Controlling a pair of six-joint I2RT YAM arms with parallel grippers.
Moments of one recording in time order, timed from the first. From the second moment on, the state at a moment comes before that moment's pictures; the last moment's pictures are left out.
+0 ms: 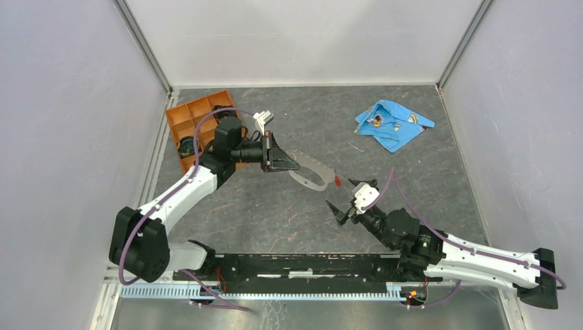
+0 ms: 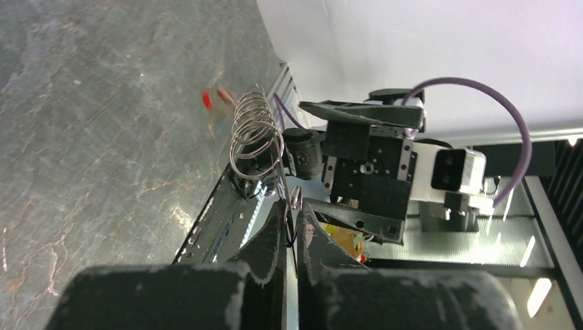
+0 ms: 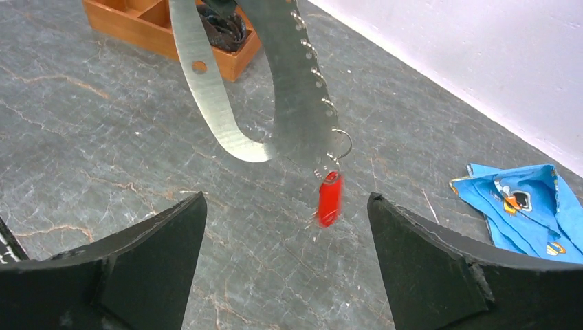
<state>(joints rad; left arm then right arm) -0.43 1.30 0.86 0.08 0.96 -0.92 1.25 0.50 0.33 0.12 0.54 -0.19</state>
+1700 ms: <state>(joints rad) -0.49 1.08 1.03 0.11 1.12 -0.94 1.25 0.37 0.29 0.45 0.31 -0.33</state>
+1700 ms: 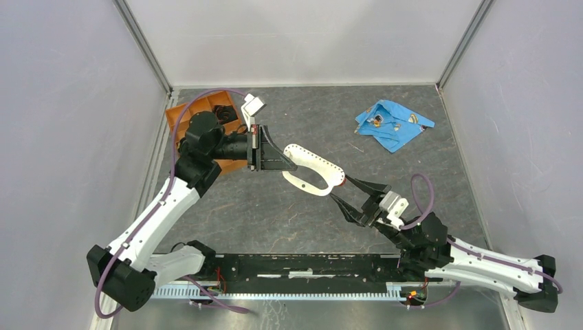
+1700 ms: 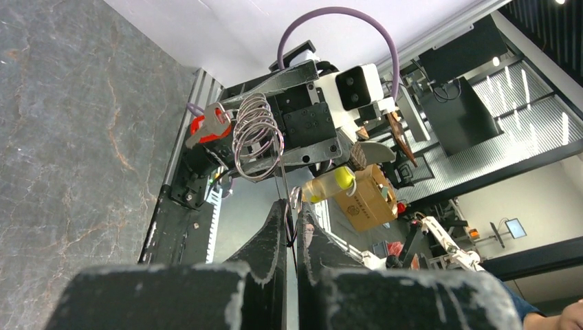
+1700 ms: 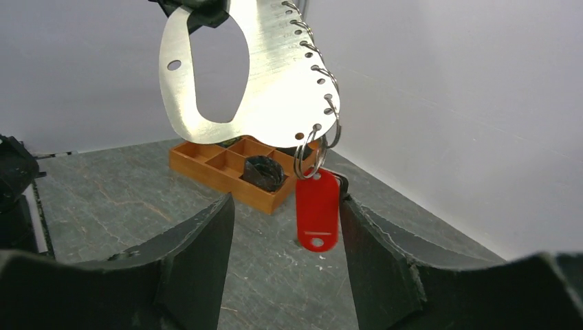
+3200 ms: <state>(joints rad) -0.52 1.06 1.03 0.11 1.13 -0.94 1.25 0.36 0.34 0.32 0.22 -0.32</state>
